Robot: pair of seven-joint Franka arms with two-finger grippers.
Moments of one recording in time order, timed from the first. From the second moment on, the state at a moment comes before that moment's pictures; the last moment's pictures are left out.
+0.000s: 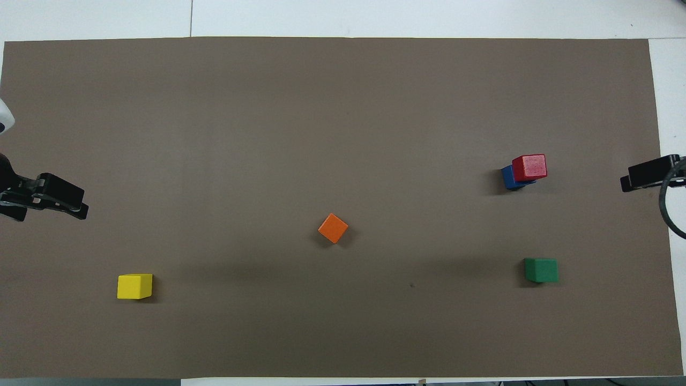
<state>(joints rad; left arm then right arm) -0.02 0.01 -0.02 -1.55 -0.02 1.30 0.02 -0.01 -0.05 -0.07 -1.61 0.02 1.48 -0.08</state>
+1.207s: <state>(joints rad) -0.02 0.01 -0.02 -1.55 -0.02 1.30 0.02 -0.05 -0.05 -0.07 -1.60 0.02 1.49 -0.08</state>
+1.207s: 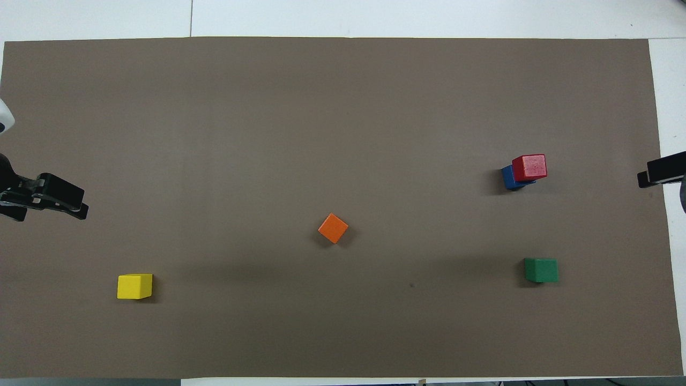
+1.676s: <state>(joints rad) -0.02 0.01 -0.02 -1.55 -0.02 1.30 0.02 -0.05 -0.04 -0.07 -1.60 0.00 1.54 -0.08</state>
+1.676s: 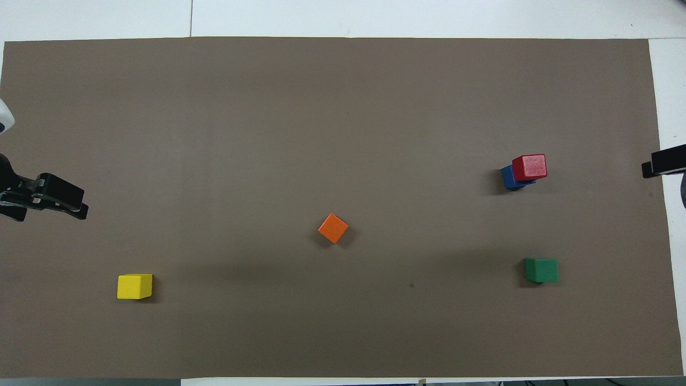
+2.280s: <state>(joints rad) -0.02 0.01 -0.02 -1.55 -0.02 1.30 0.02 -0.05 -0.04 -0.07 -1.61 -0.02 1.54 -0.12</state>
